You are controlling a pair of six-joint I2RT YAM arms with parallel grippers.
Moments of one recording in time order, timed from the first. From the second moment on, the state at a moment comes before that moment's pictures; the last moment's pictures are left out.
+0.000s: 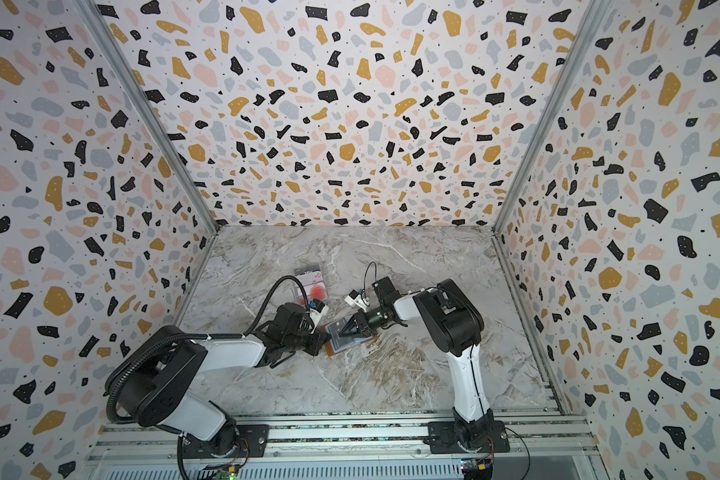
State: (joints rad) left arm -0.57 1.55 0.51 0.22 0.30 -0.22; right arm 0.55 2.10 1.08 0.00 -1.20 0.41
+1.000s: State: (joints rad) left arm -0.57 1.52 0.42 0.46 0.36 -0.18; right arm 0.57 2.10 1.06 0.12 -1.20 0.50
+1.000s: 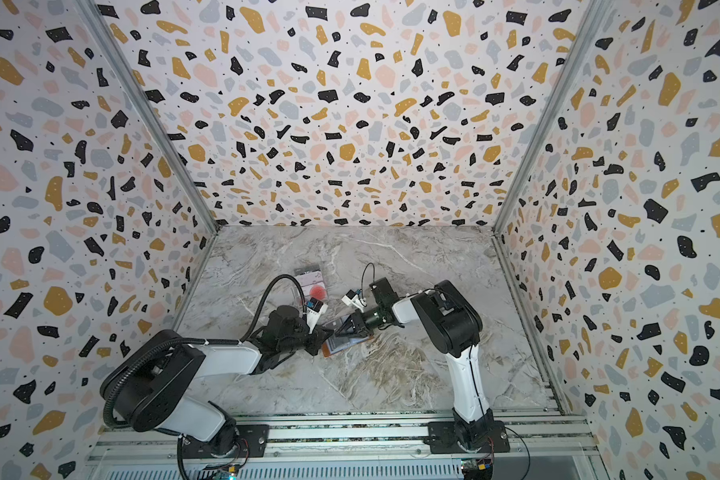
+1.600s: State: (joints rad) left arm -0.59 1.58 0.37 0.56 0.31 -0.21; right arm 0.58 2.10 1.05 0.13 -1.18 0.51
